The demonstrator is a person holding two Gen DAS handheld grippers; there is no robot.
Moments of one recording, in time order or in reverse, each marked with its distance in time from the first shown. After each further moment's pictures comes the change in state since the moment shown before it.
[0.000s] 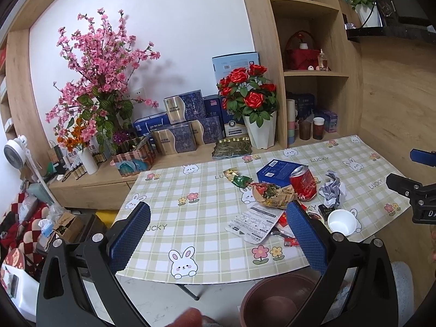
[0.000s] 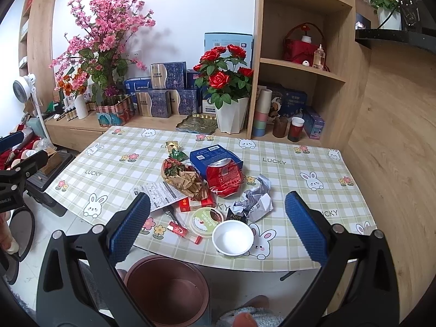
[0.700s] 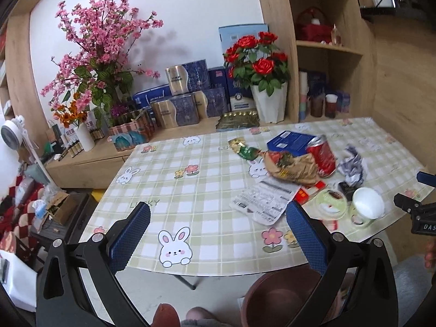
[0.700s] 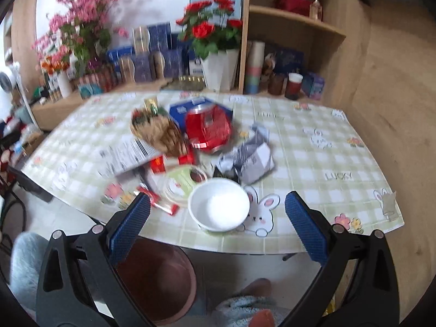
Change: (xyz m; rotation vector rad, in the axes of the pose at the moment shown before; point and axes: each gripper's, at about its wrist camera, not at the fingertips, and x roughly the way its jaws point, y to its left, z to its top) left arm 0.090 0.000 -0.059 -0.027 0.122 0.032; right arm 0.114 -0.026 -0.084 0.025 0.163 -0.042
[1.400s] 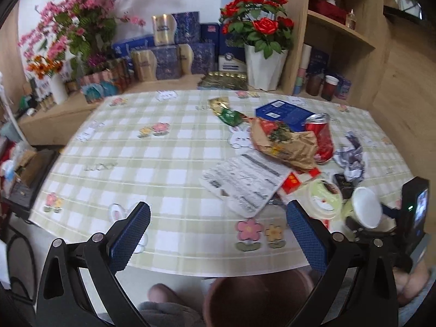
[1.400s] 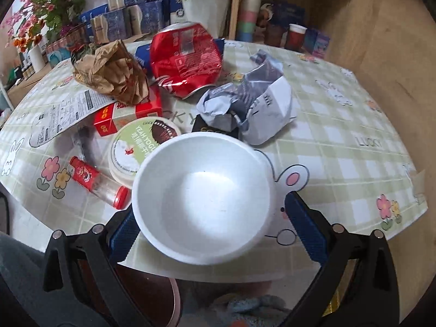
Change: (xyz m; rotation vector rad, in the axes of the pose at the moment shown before) left arm 0.093 -0.009 -0.007 -0.154 0.216 -0.178; right arm 0.127 -0.005 -0.026 0.027 0.170 -0.033
